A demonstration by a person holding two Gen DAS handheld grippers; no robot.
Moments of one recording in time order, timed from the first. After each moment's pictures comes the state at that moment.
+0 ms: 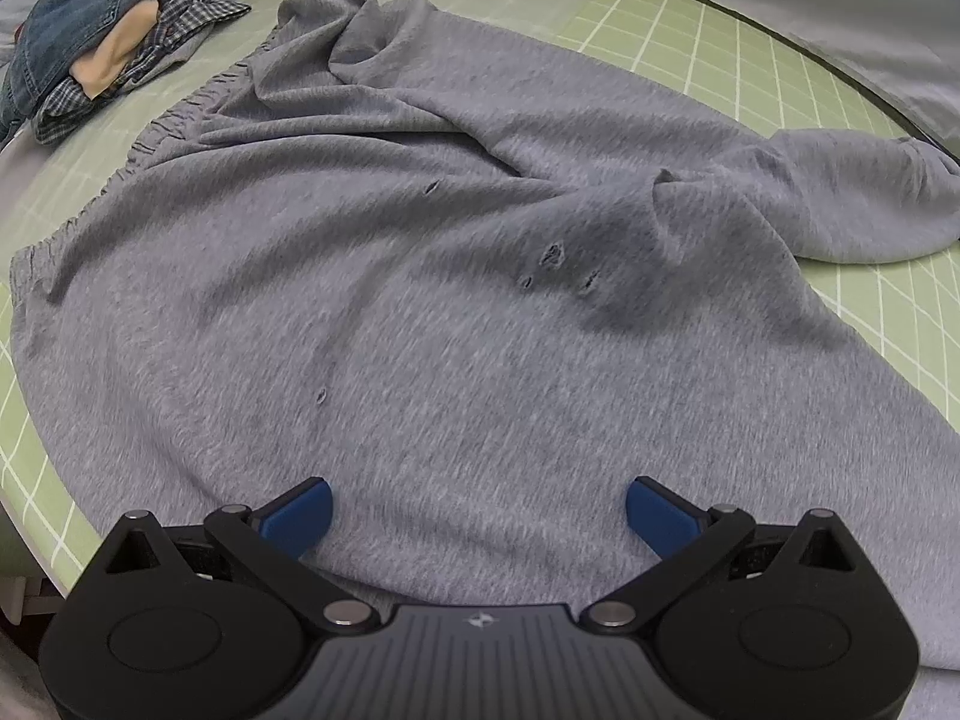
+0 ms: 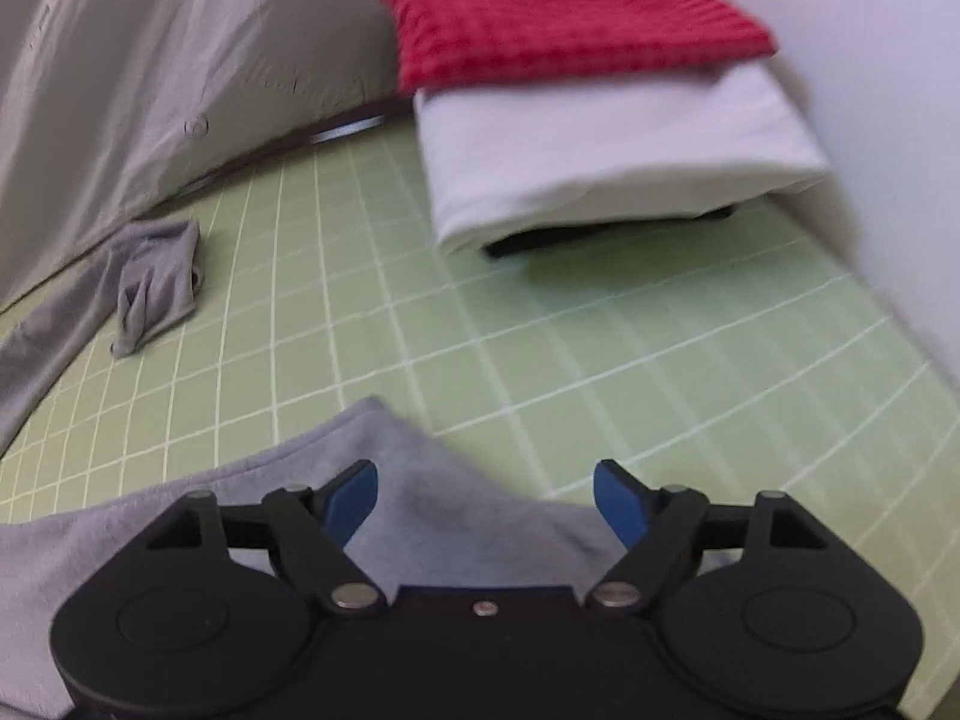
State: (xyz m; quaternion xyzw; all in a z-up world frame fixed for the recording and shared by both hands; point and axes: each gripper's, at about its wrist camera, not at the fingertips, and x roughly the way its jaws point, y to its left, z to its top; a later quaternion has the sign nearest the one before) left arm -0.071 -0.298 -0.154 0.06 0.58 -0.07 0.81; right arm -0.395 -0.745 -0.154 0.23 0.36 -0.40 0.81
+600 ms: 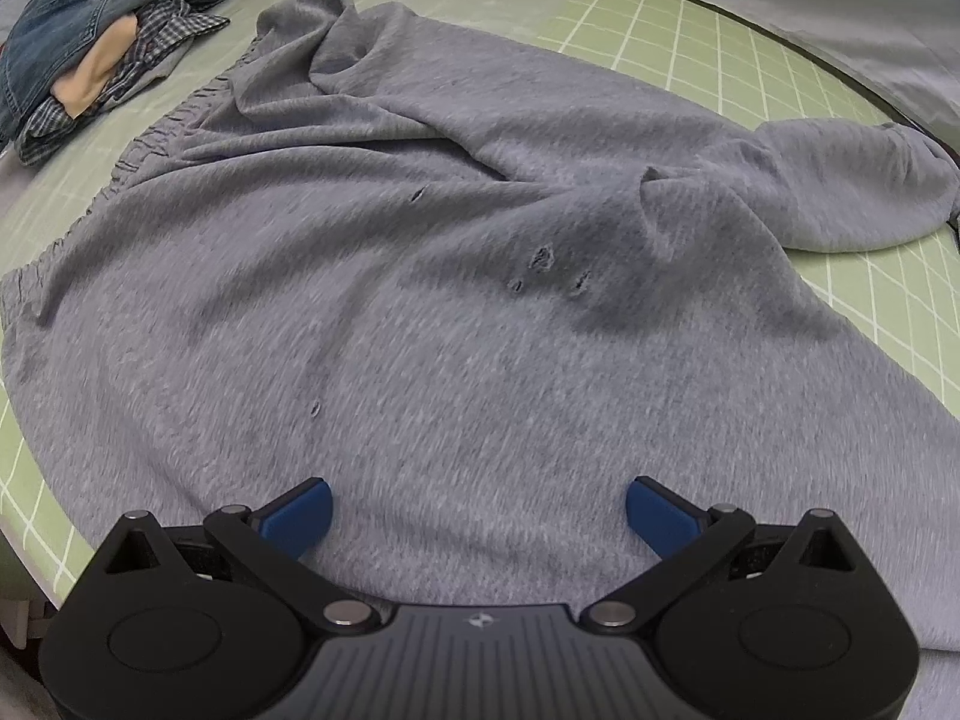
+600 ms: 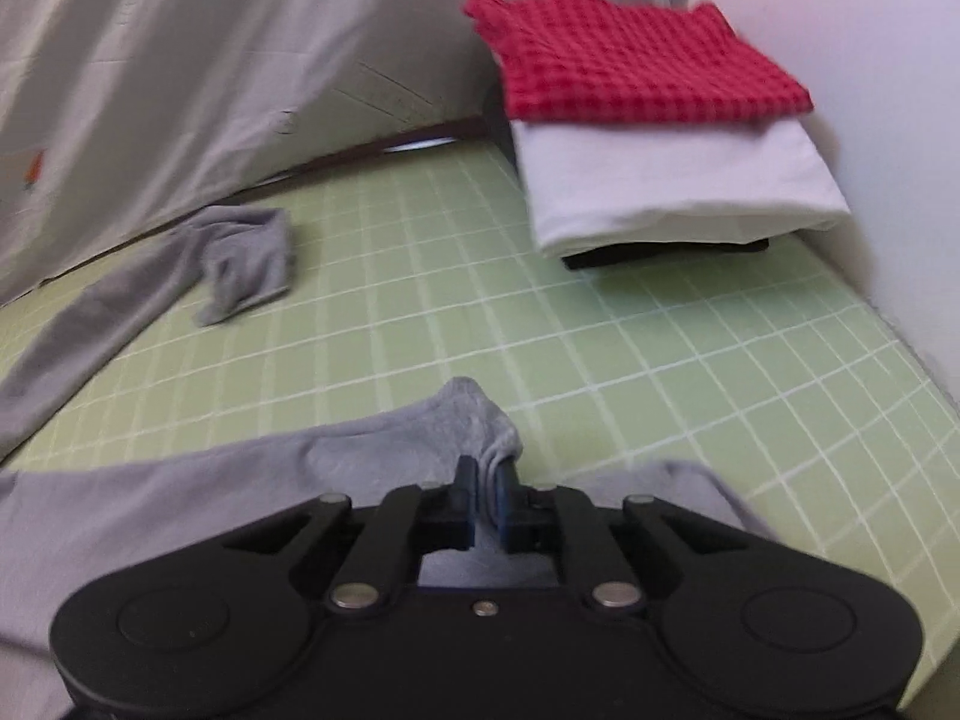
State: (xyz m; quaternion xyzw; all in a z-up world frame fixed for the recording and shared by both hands) left arm -0.072 -0.299 -0.153 0.07 0.57 -0.09 0.81; right arm -0.396 -0.666 -0.130 0.19 0.35 -0.37 0.84
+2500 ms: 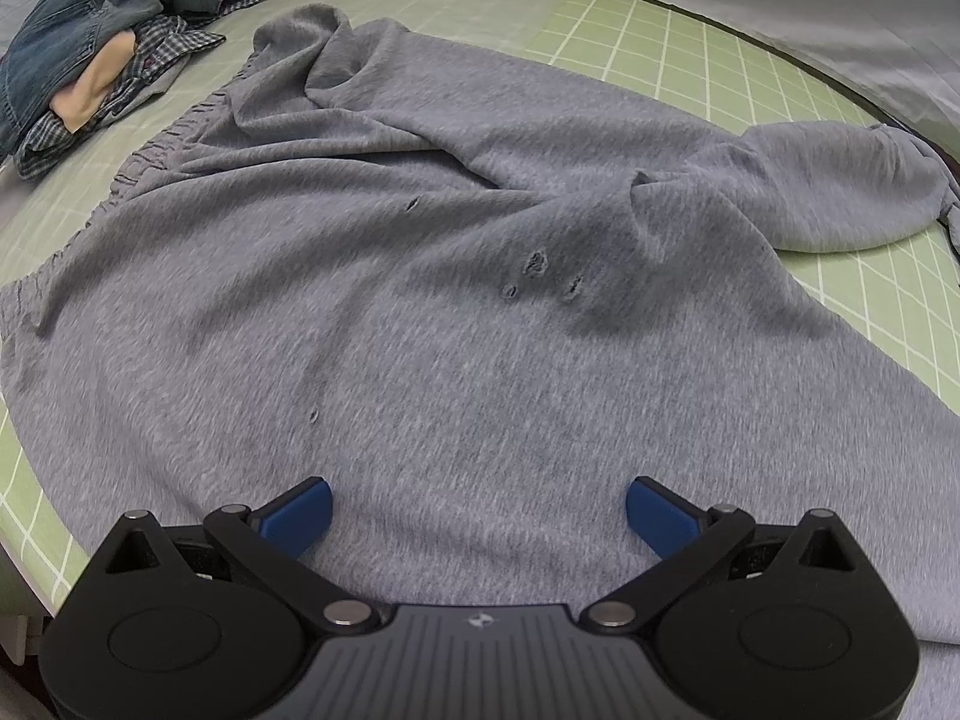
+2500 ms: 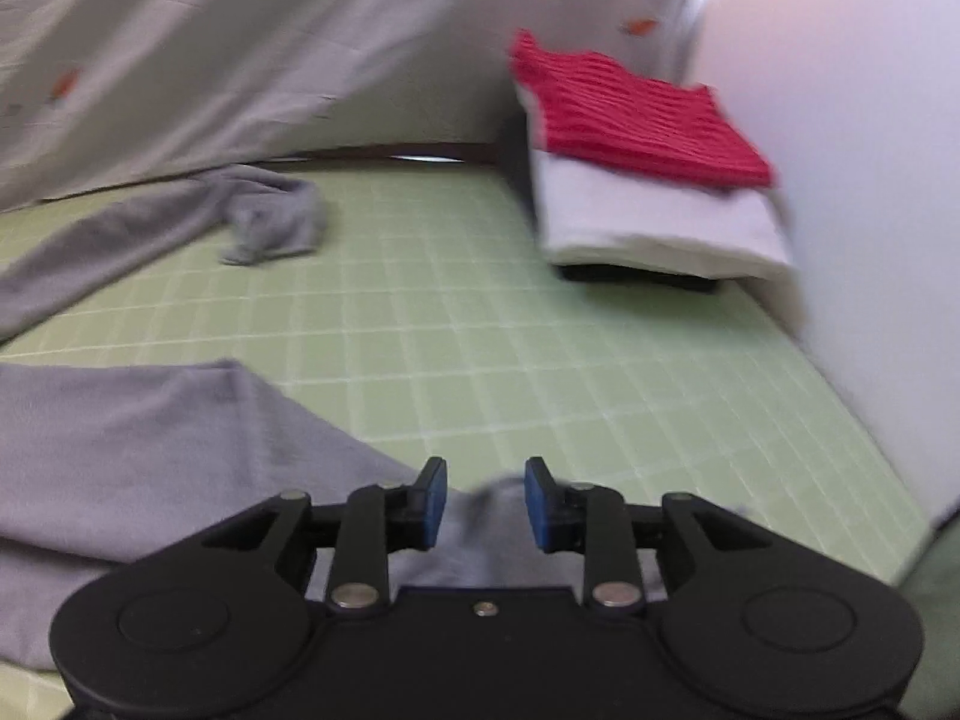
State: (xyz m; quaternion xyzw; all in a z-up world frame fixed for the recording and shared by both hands) left arm -0.077 -0.297 -0.152 0.07 0.56 -0.09 0.82; right arm -0.397 -0.599 -0.127 0.10 0.35 -0.40 0.84
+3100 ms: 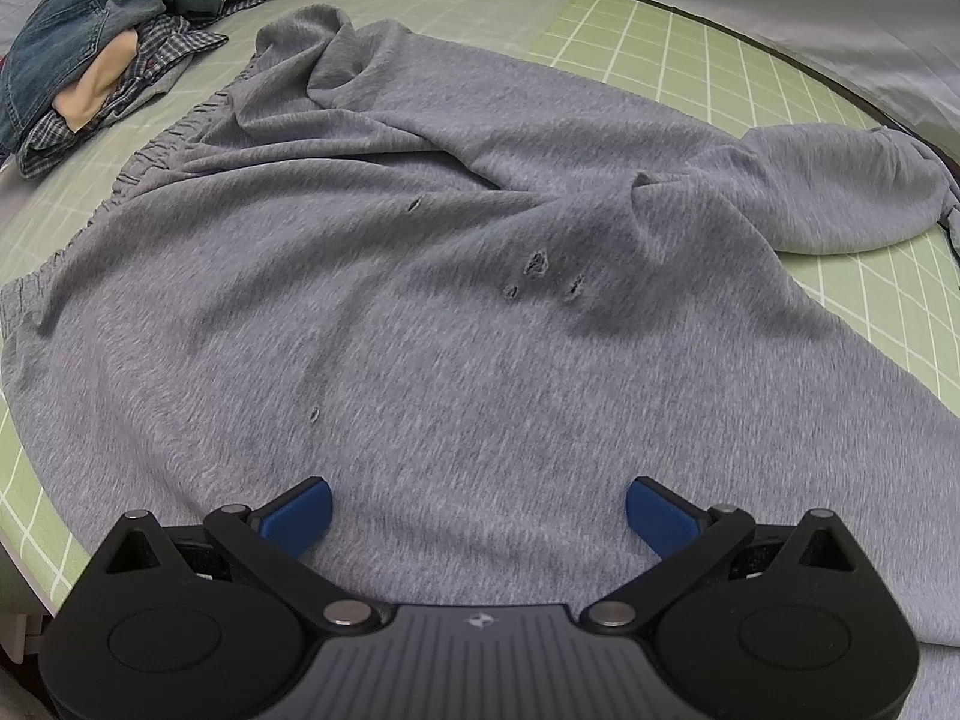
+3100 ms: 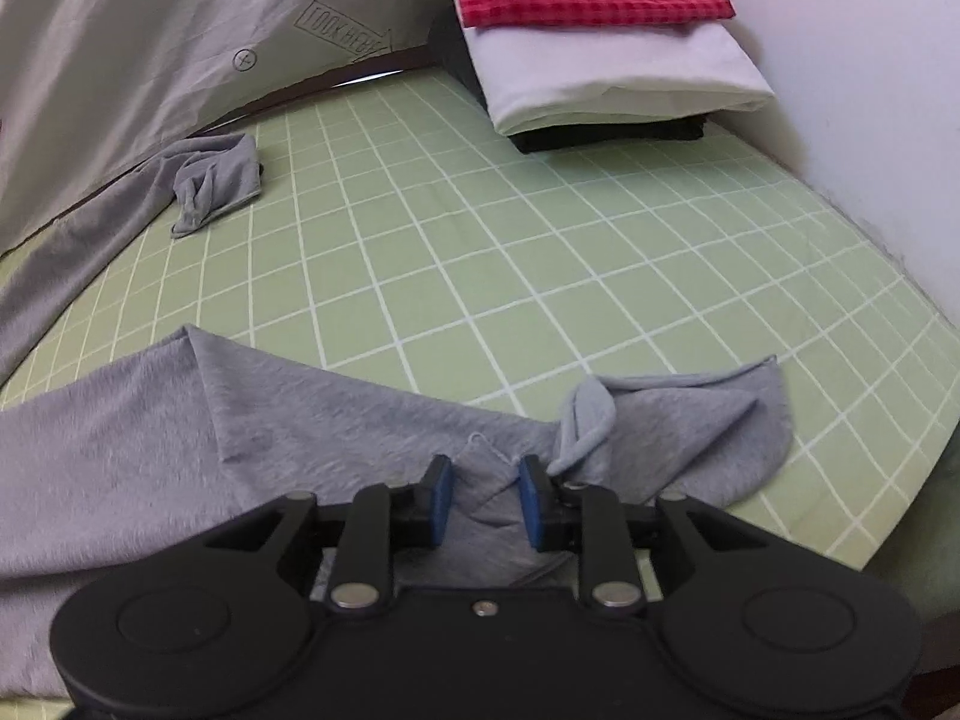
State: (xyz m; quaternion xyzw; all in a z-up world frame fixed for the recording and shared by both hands) left arm -0.078 -0.296 -0.151 0.07 0.56 -0.09 0.82; right arm -0.414 -0.622 -0.152 0.22 0.38 -0.42 0.79
